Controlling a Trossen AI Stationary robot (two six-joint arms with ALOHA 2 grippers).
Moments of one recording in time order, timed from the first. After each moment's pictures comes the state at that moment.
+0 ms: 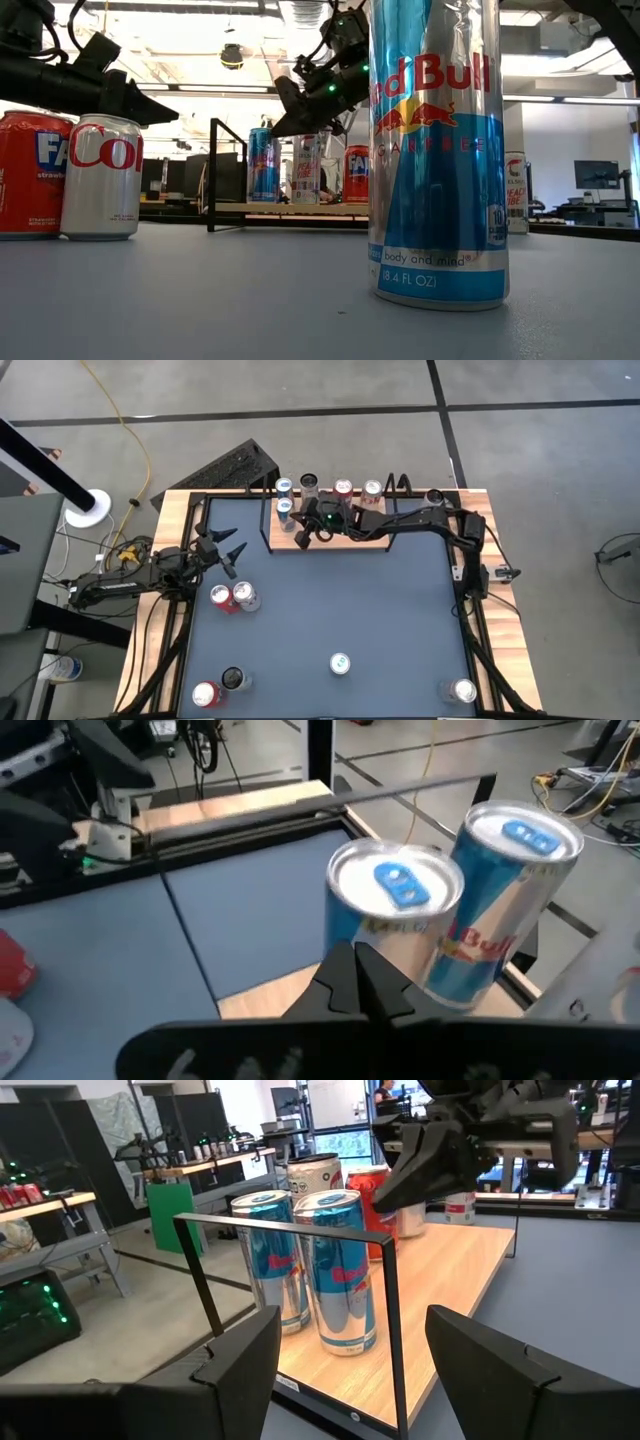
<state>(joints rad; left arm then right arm) 0.15 0.03 0.01 0.09 -0.53 0.18 -0.28 1.97 1.38 0.24 0.15 0.05</state>
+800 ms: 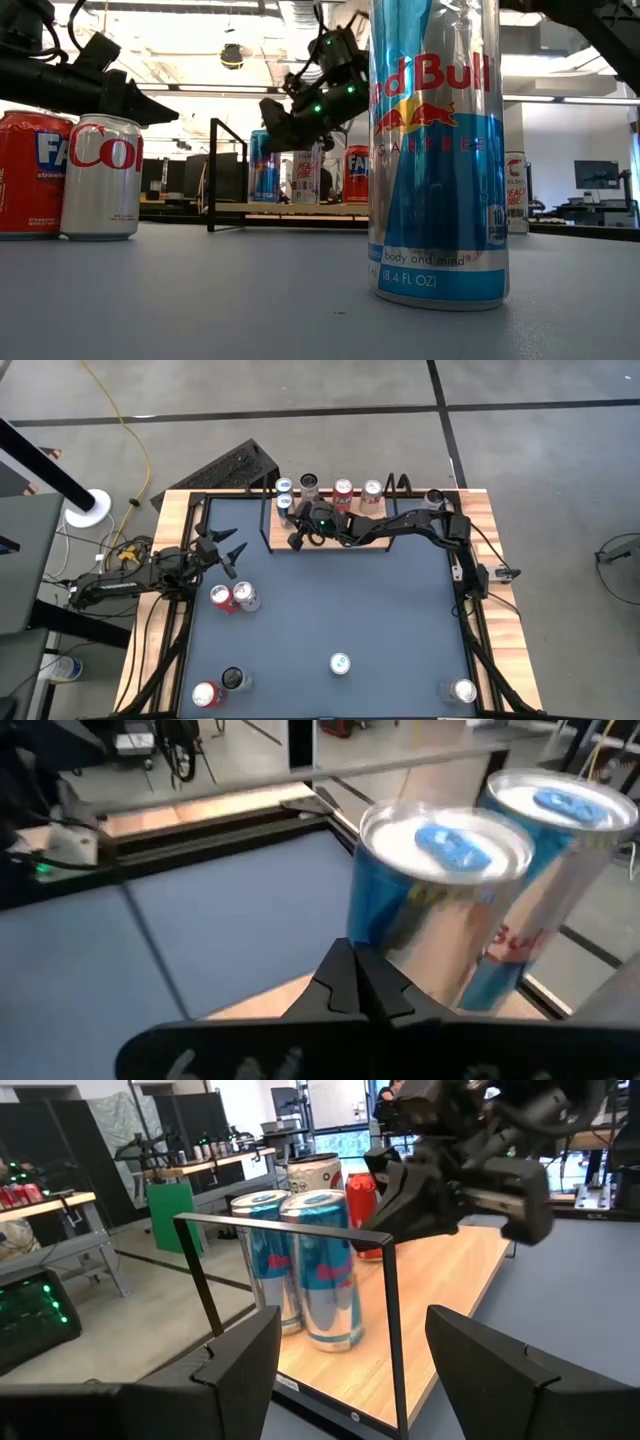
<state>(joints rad) 0.15 0.03 0.01 0.09 -0.53 0.18 -0.27 2.08 1.42 0.36 0.21 0.07</state>
